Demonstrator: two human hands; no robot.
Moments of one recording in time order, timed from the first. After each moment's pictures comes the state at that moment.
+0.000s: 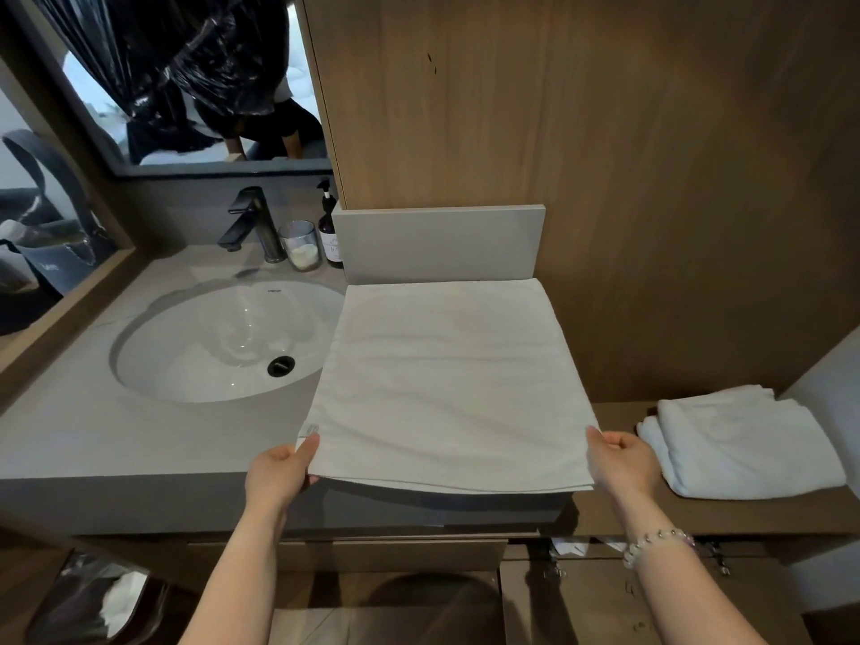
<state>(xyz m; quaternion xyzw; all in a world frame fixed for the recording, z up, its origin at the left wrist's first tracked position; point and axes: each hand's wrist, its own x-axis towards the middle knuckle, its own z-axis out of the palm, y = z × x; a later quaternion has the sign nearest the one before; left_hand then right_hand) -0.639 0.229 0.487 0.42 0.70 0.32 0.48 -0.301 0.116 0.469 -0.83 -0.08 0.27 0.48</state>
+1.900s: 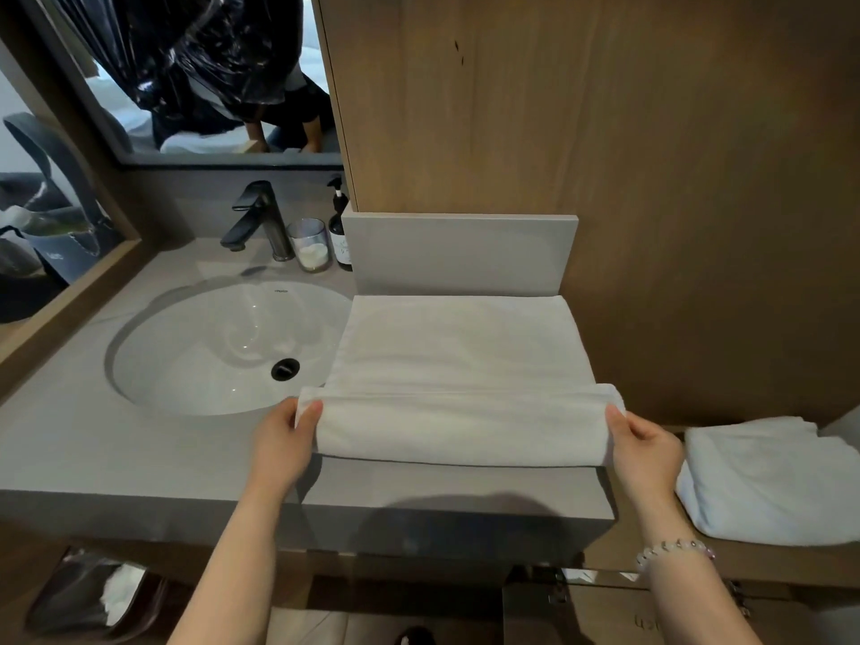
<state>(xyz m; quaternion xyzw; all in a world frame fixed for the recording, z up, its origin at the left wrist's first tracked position) -0.613 0.287 0.499 0.61 0.64 0.35 0.33 -0.274 0.171 0.483 -0.77 -0.21 0.21 0.57</state>
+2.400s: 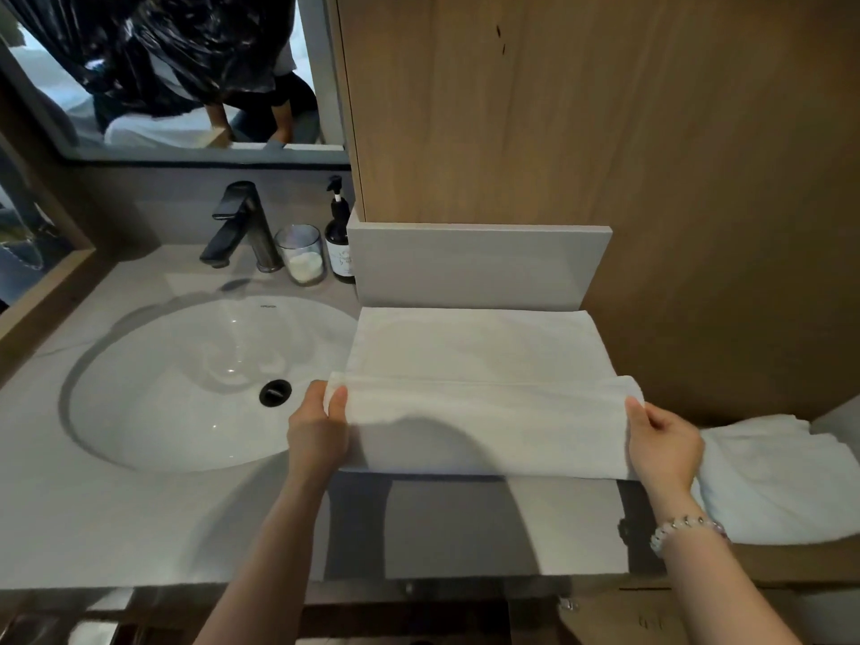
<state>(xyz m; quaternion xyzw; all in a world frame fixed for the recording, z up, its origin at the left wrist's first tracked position) -0.592 0.372 0.486 0.57 0.65 0.36 0.34 -0.278 0.238 0.481 -0.85 -0.19 0.13 0.48</state>
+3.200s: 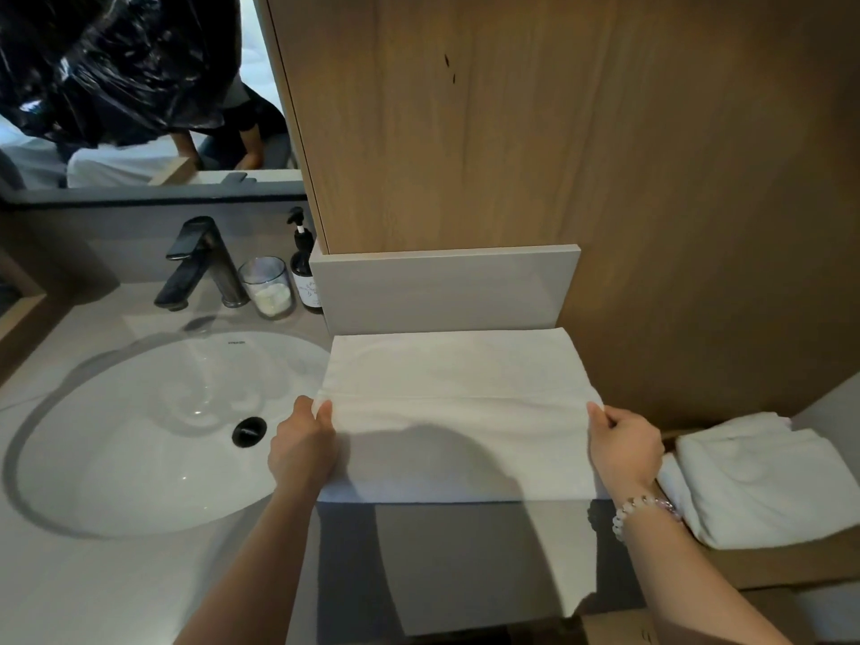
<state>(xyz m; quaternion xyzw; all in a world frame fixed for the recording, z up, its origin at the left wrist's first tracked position) -0.569 0.421 0.475 0.62 0.72 0.17 0.26 -0.263 0.275 0.466 -0.90 -0.22 0.07 0.36</state>
